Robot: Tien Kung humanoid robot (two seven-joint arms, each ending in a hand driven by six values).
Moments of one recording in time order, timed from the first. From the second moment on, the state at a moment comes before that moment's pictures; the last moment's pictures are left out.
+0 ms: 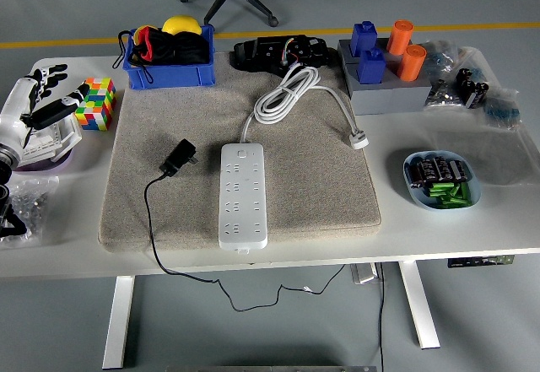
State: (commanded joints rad) left arm -0.35 0.31 -1.48 -1.10 1.54 0.05 0.04; right arm 0.10 -0.21 1.50 0.18 -0.74 -0.14 -0.19
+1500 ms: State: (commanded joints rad) left arm -0.38 0.31 -1.48 -1.10 1.54 0.06 0.04; right arm 0.12 -0.21 1.48 0.18 -0.73 -0.14 -0.19
